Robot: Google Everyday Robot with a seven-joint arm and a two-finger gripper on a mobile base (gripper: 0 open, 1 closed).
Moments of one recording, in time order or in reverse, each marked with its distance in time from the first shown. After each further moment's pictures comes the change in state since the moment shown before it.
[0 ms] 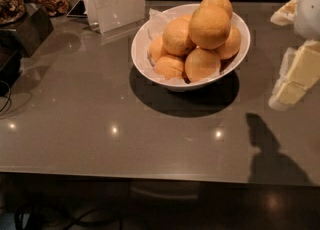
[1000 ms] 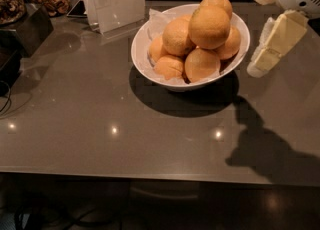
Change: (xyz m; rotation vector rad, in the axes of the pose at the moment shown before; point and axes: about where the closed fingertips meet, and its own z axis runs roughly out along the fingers) arm -0.042 -0.052 0.008 -0.003 -0.157 0.005
